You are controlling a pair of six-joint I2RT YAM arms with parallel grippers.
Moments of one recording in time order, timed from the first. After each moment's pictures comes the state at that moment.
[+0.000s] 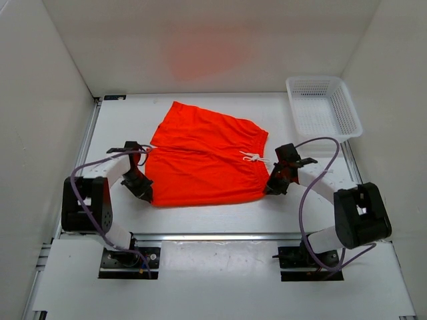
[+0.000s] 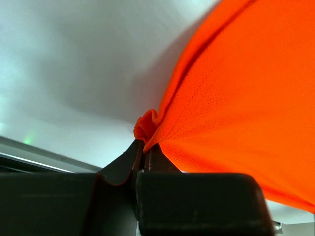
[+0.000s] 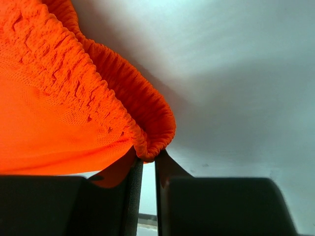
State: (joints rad) left arm -0.04 1.56 0.88 -0.93 0.05 -0.82; right arm 0.33 1.44 0.75 -0.52 -0.12 0.79
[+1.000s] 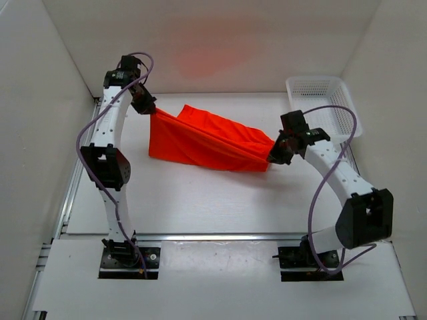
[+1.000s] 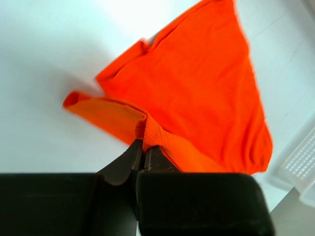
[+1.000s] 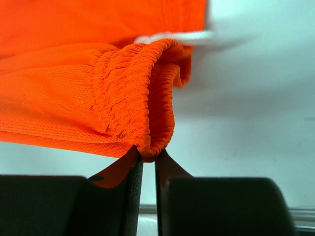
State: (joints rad) left arm -0.08 2.04 2.20 -1.20 -0.01 -0.72; right arm 0.32 1.37 1.13 -0.80 -0.04 0.78
